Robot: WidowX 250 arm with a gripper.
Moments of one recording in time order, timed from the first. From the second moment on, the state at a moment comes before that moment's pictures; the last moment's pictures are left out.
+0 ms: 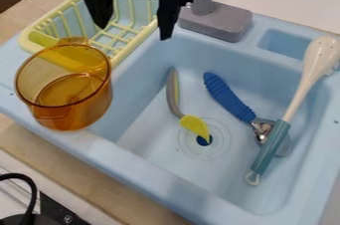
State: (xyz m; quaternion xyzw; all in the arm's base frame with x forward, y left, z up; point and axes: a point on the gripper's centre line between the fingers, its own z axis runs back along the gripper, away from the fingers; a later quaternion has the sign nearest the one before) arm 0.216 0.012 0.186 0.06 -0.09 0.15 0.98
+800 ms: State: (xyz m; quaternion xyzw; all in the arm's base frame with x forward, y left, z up) arm 0.229 -0.032 0.170 0.04 -0.09 0.02 0.99
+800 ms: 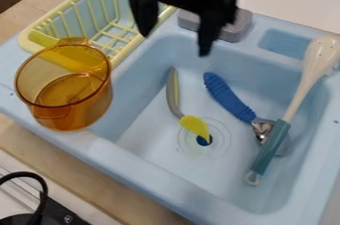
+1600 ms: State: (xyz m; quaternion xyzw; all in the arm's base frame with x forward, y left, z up) arm 0.224 -0.088 0.127 -0.05 -0.13 -0.15 0.98
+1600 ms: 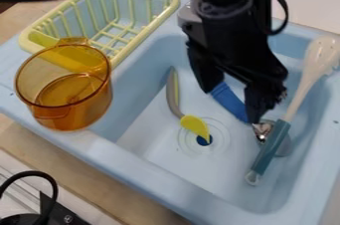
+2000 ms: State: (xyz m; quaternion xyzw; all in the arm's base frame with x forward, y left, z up) arm 0.231 -0.110 0.116 -0.05 -0.14 -0.19 0.97
